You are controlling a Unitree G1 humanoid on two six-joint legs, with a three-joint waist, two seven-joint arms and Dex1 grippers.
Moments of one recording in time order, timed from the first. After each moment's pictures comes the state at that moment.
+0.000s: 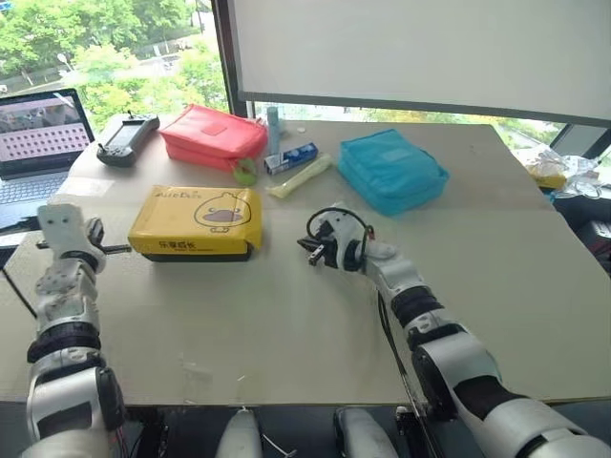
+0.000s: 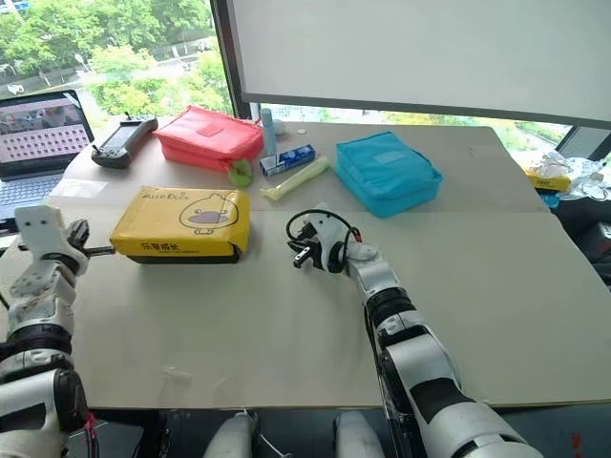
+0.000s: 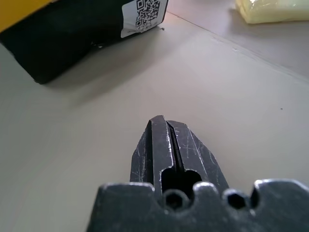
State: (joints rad) left arm -0.71 0.66 0.37 1.00 -0.13 -0.08 -0.30; right arm -0.97 -0.08 0.13 0.99 0.07 0.07 0.68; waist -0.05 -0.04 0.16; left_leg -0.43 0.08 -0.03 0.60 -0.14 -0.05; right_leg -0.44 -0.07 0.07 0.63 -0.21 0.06
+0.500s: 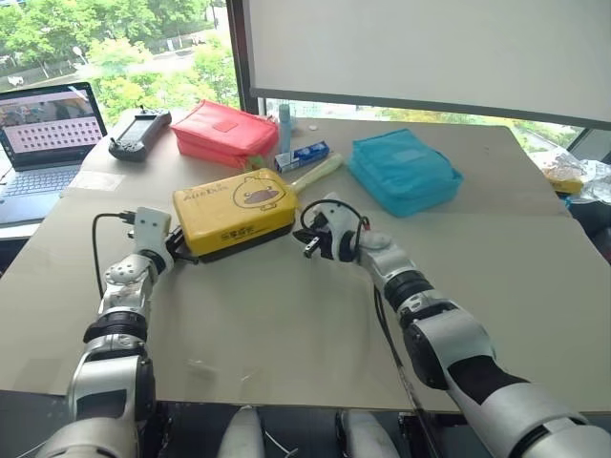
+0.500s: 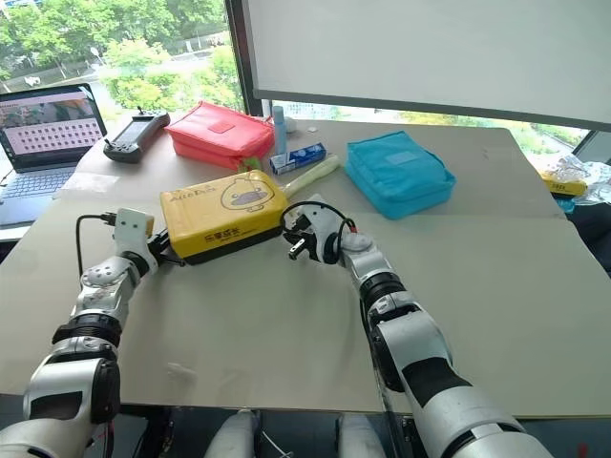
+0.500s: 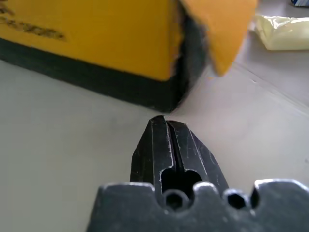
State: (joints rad) left arm -0.71 0.49 0.20 0.94 -0.08 -0.12 -0.52; right arm -1.05 -0.11 0.10 1.13 0.05 -0.03 0.76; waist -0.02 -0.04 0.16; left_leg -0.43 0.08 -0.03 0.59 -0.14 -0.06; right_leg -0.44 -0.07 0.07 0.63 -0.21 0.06
